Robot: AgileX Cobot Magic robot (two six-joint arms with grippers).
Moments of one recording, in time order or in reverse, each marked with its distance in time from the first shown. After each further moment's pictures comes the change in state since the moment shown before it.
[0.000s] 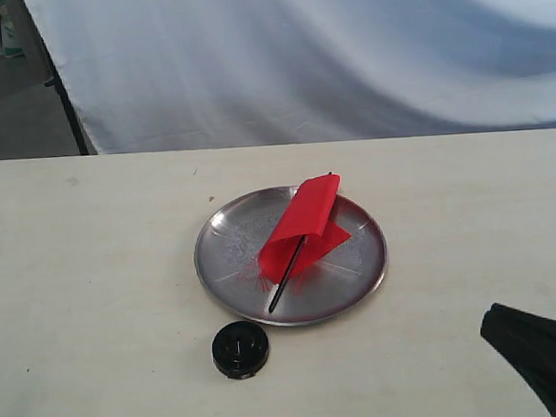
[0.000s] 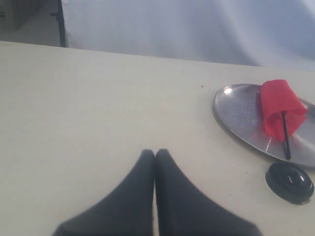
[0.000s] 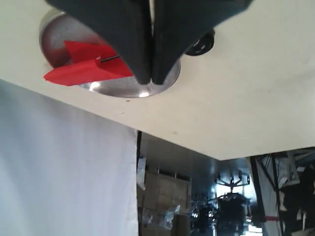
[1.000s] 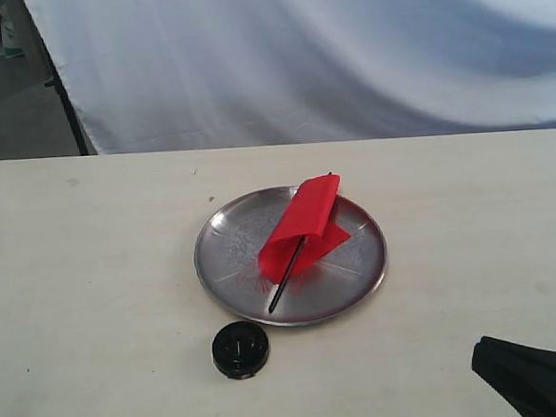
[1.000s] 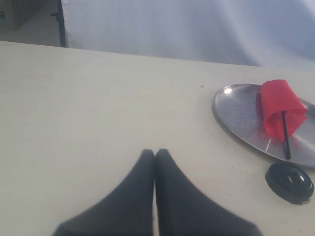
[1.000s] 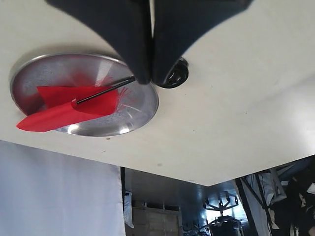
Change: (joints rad) left arm 0.000 0.000 0.000 0.000 0.000 0.000; right arm 0.001 -0.002 0.000 -0.022 0.116 0.166
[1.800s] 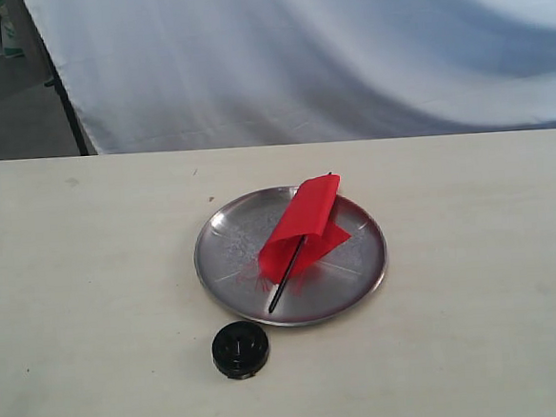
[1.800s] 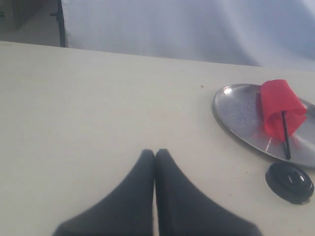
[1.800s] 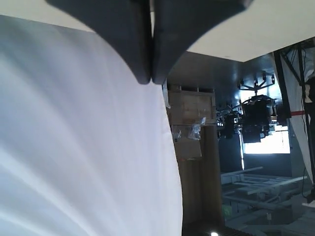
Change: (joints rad) left arm 0.000 0.000 0.000 0.000 0.000 0.000; right arm -0.181 -0.453 0.000 0.000 0.003 0.004
